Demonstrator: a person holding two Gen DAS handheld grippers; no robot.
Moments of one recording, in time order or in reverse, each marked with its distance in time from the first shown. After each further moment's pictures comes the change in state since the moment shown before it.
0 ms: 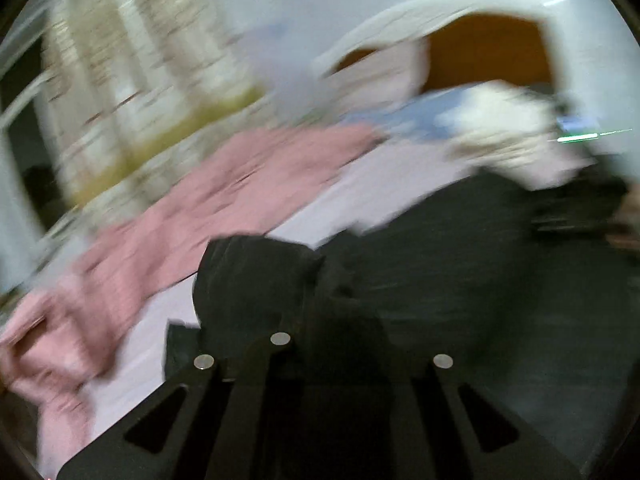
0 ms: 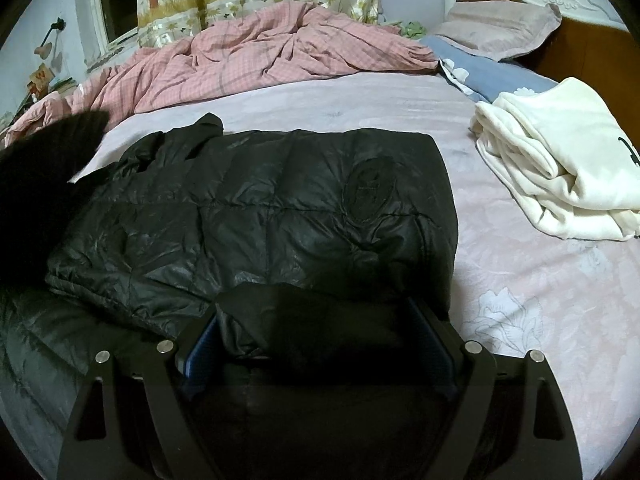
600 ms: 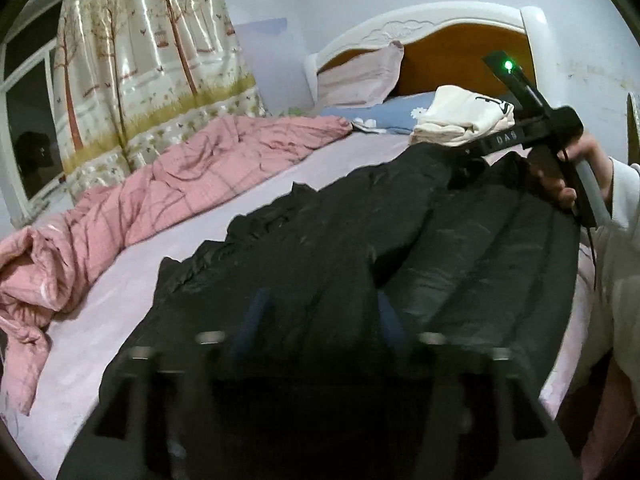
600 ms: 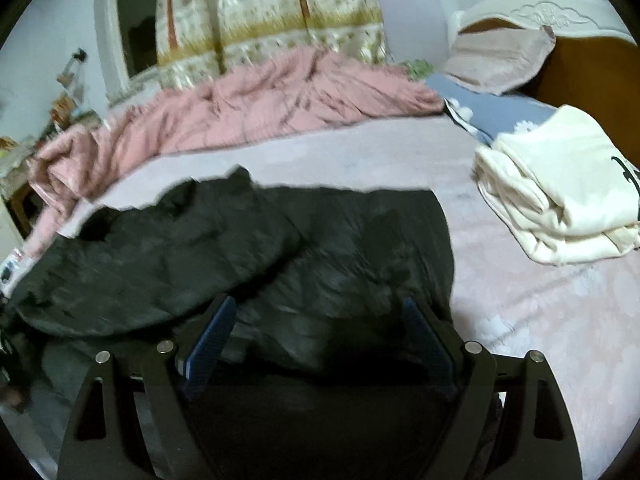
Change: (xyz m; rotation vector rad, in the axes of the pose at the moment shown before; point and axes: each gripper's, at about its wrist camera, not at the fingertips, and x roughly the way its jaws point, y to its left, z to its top) left arm -0.040 -0.052 -0.072 -0.122 0.018 0.017; right arm -0.050 0.007 0.003 0.016 -0.193 0.120
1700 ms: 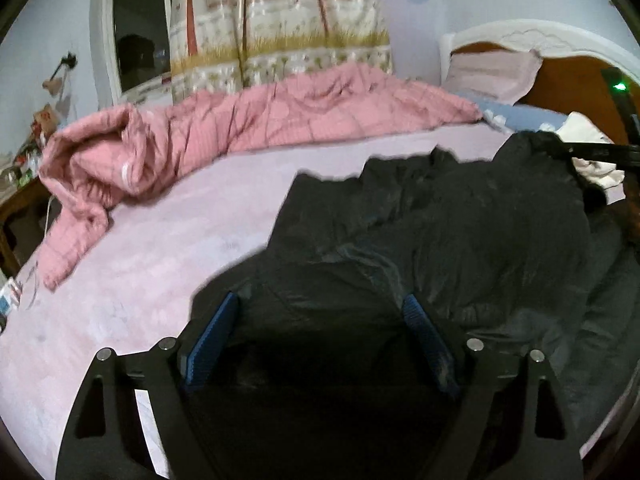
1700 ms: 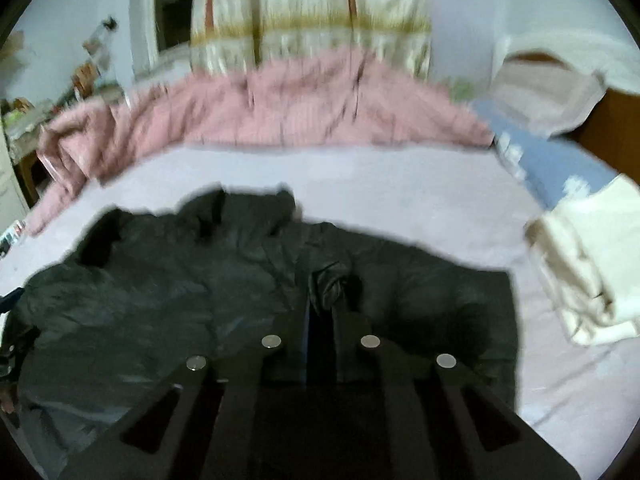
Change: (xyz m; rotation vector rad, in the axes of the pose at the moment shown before) left arm 0.009 0.081 -0.037 -0.334 0.139 0.290; right arm 0.023 0.050 0.039 -0.159 -0.064 0.002
